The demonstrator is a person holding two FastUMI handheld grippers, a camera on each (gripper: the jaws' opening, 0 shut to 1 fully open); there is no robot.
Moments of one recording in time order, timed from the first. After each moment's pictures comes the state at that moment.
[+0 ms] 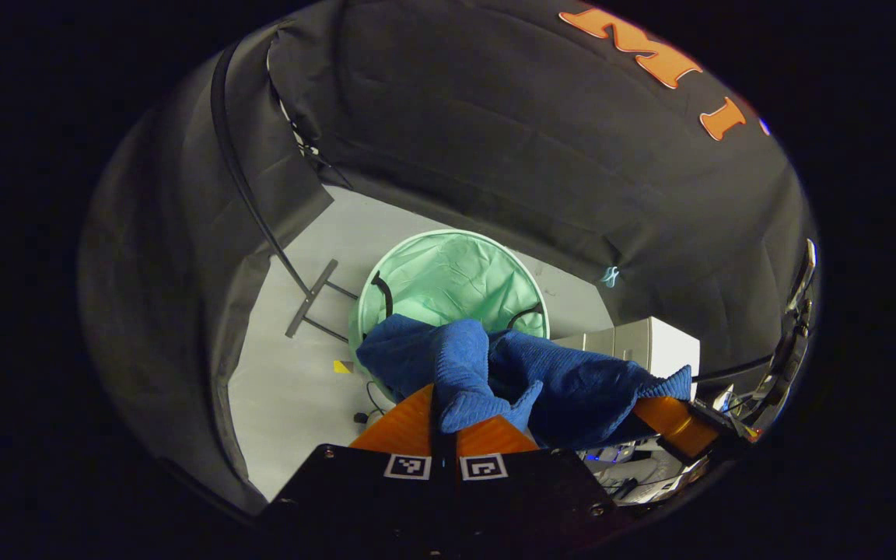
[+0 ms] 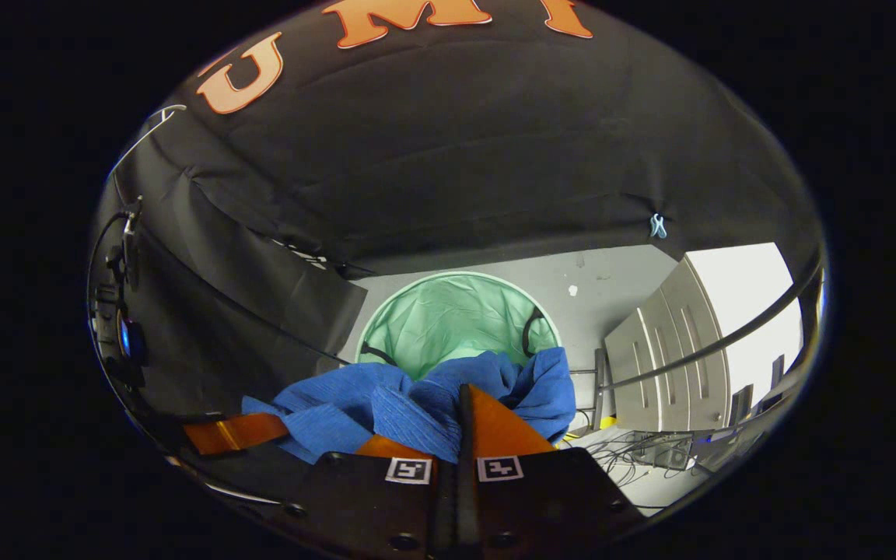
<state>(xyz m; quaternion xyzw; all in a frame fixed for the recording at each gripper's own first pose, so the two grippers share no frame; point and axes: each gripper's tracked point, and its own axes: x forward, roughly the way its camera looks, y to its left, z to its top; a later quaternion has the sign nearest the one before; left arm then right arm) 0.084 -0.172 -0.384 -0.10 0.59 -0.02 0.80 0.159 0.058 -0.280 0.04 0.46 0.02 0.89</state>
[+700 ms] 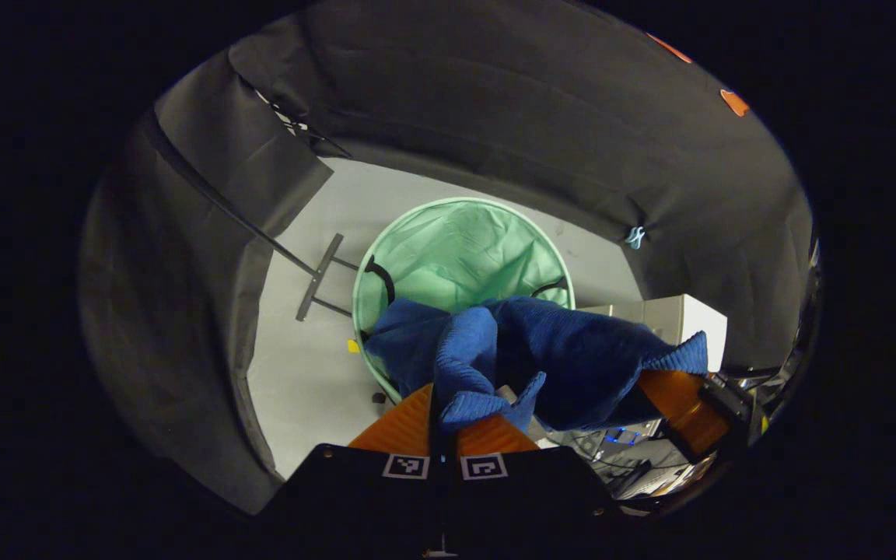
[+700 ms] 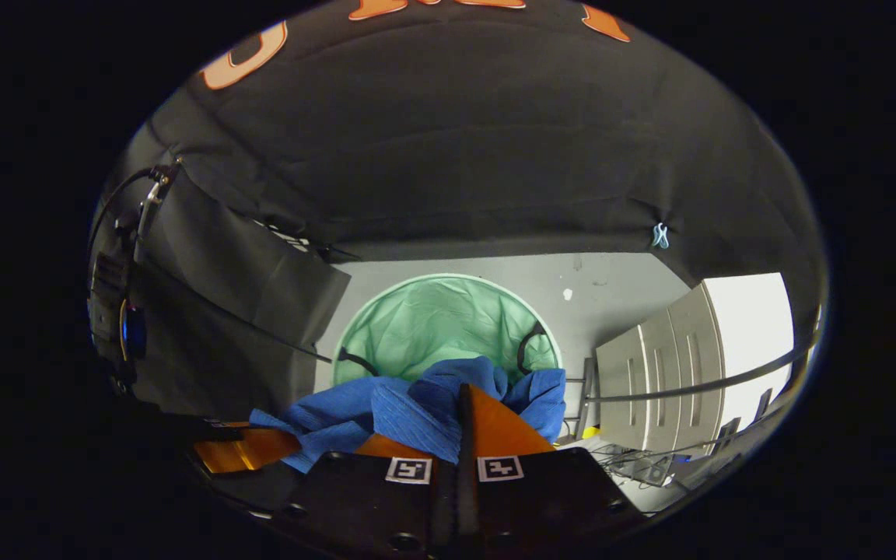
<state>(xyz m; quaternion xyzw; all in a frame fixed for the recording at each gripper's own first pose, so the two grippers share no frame) 0.114 -0.177 -0.439 -0.05 0.67 -0.02 0.74 0.220 0.055 -0.332 -0.01 0.50 0.01 0.86</state>
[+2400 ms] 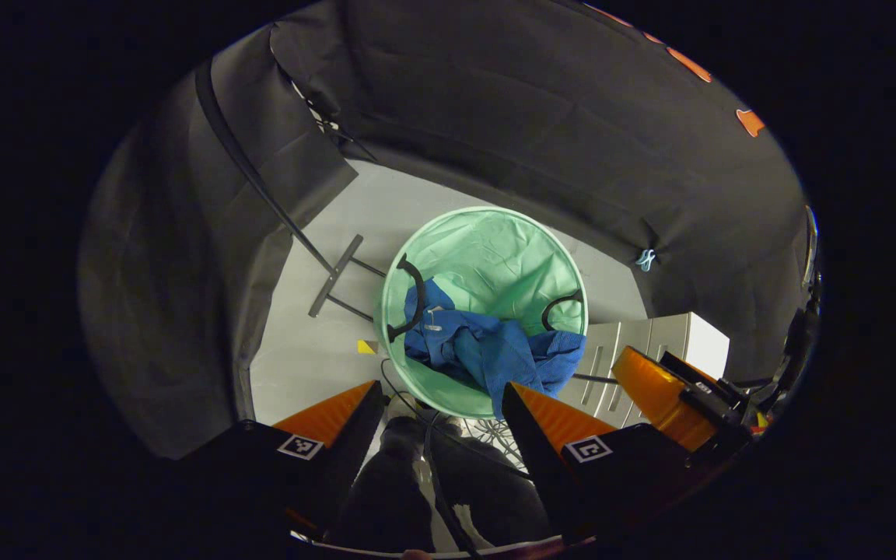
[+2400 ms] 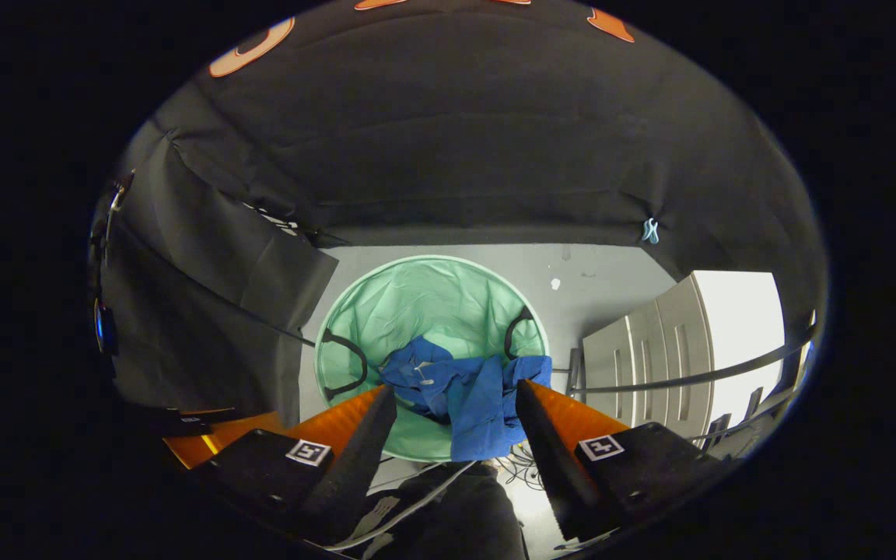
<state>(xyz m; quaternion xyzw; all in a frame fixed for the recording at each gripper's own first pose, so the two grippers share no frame) 0.094 -0.144 -0.413 -0.08 0.63 0.02 0.77 0.196 0.044 -0.322 -0.03 0.50 0.00 0.87</state>
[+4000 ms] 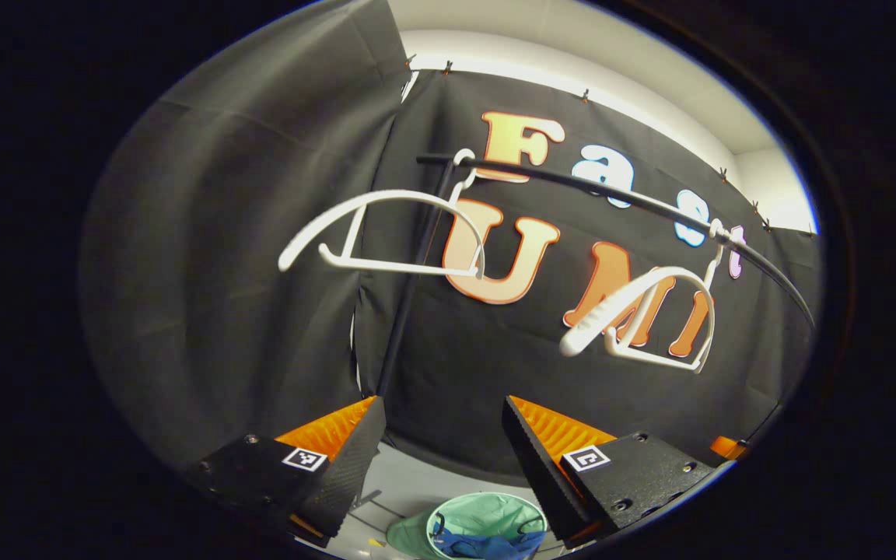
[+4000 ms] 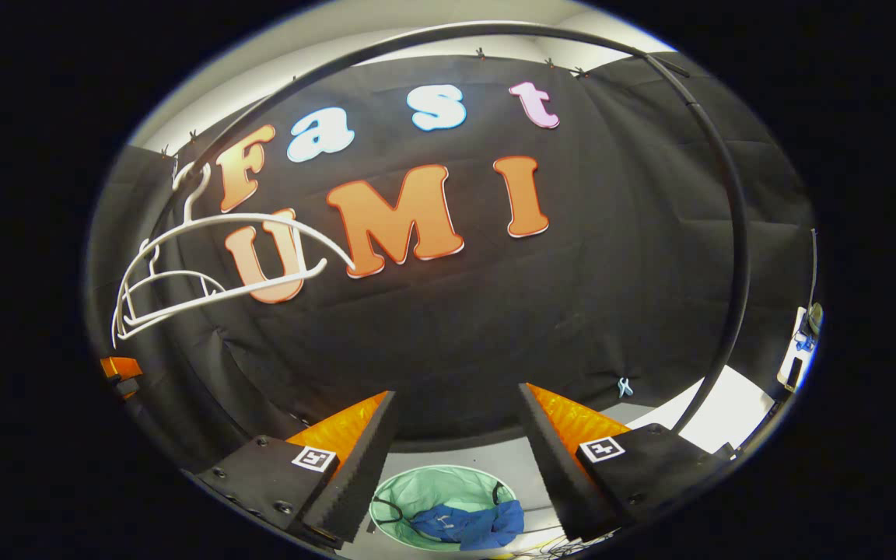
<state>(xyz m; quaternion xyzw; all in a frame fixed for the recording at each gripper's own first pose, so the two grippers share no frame) 0.161 0.013 0.037 -0.09 0.08 0.08 0.99 0.152 -0.023 0.077 0.08 0.08 -0.01 0.99</state>
